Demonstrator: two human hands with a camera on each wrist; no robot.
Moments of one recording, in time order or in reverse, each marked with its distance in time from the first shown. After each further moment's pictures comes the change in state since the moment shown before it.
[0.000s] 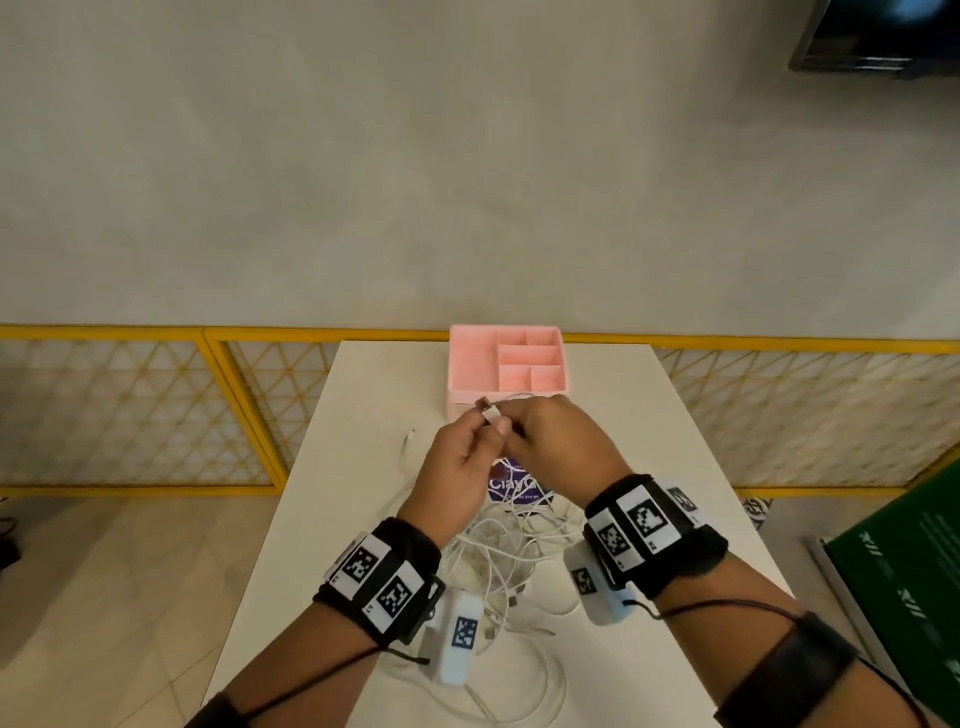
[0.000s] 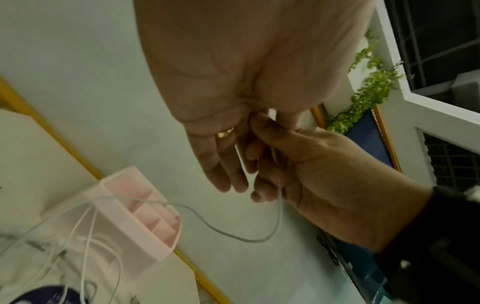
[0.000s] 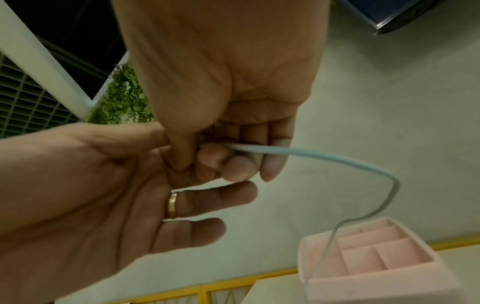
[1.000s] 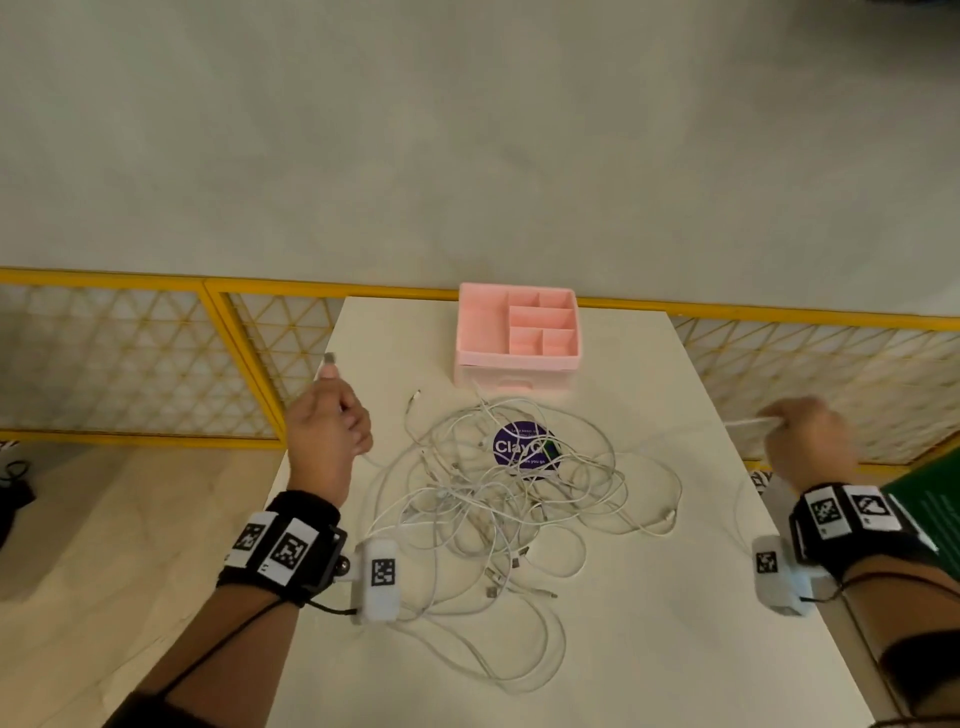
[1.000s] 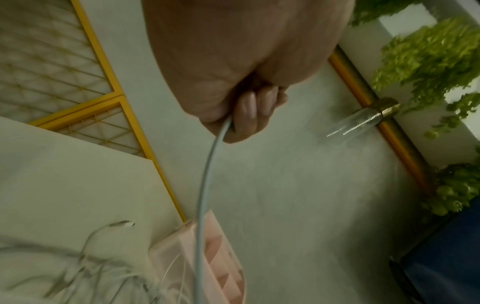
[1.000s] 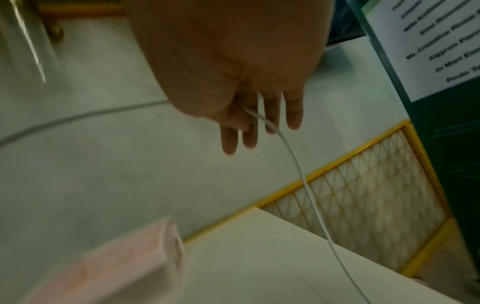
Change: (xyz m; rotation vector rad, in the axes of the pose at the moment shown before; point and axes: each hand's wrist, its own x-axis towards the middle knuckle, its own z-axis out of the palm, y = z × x) left_hand -0.012 -0.033 -0.097 -0.387 0.570 -0.253; right_hand -0.104 0.199 -0.071 -0.255 0.273 0.788
